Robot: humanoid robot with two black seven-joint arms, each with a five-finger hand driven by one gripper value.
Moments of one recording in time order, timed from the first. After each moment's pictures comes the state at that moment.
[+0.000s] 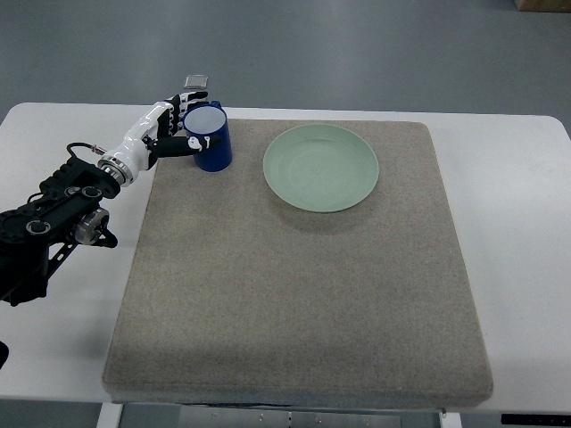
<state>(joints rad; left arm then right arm) -0.75 0.33 -0.64 -0.76 0.73 -0.01 -0.34 0.01 0.00 0.04 0.09 -0.03 0.18 0.22</state>
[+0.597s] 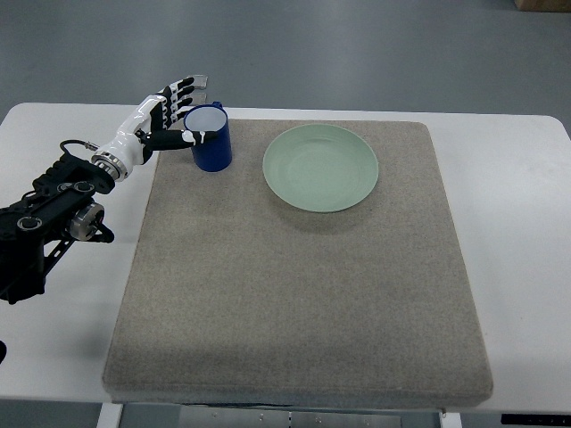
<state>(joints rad) -0.75 0.35 -0.70 -0.77 0.69 -0.02 -0.34 0.01 0.00 0.04 0.09 -0.03 0.18 0.22</state>
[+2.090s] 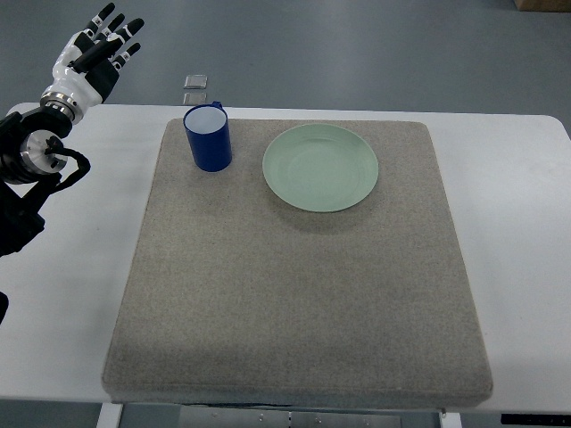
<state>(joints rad) -0.87 0.36 -0.89 -0.64 0.14 -0.14 -0.20 0.01 0.00 0.04 0.09 -0.03 0.18 0.22</state>
